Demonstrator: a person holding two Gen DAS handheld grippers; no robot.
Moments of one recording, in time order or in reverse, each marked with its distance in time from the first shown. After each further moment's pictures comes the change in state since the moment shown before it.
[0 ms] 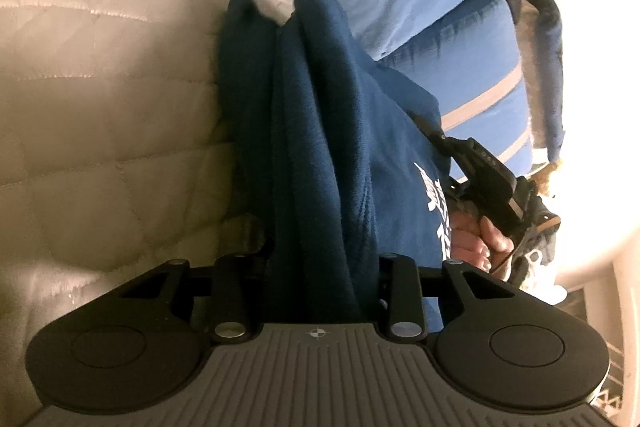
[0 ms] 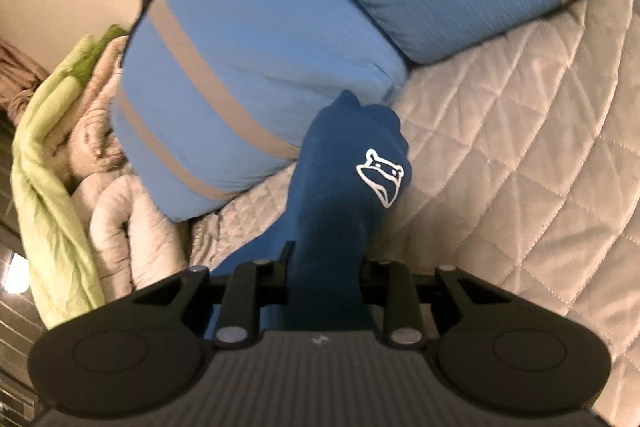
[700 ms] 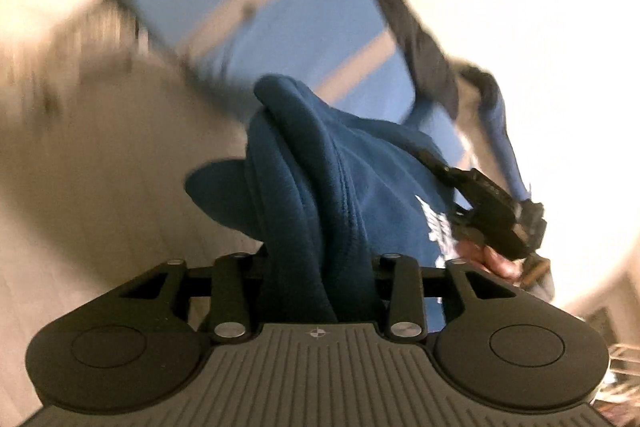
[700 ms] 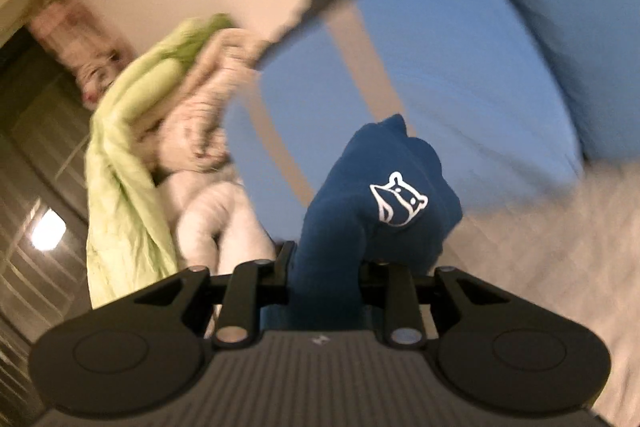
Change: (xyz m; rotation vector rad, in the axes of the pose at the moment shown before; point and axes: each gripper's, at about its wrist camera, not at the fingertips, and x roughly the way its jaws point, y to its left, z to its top) left arm -0.134 -0.066 0.092 0.215 -0.328 0.084; right arm 0.011 0.181 0.037 -0.242 -0.062 0.135
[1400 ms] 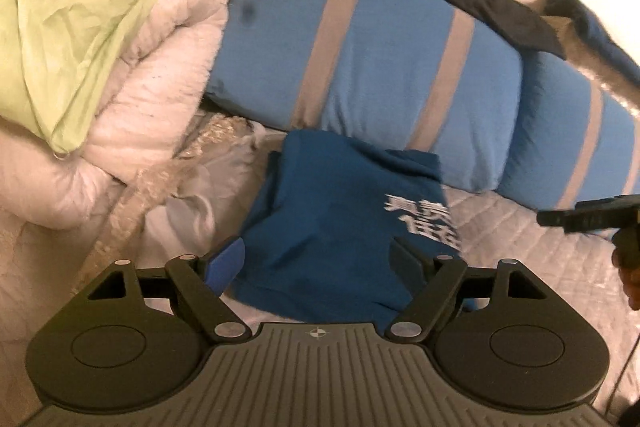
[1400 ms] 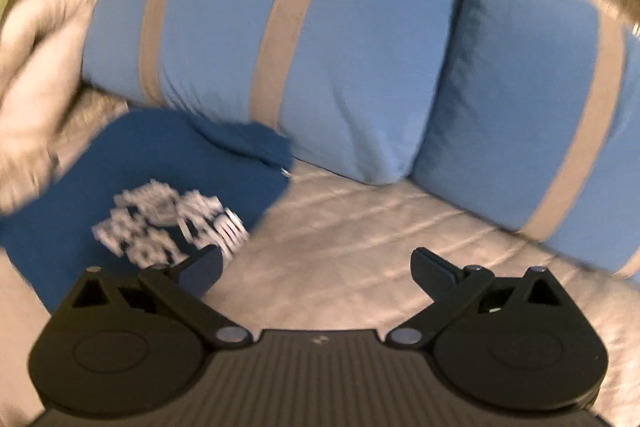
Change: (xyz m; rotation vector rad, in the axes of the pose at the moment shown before) left arm 0.005 -0.027 -0.059 0.331 -0.075 0.467; right arm 0.025 0.015 -0.091 -0.554 0.200 -0.739
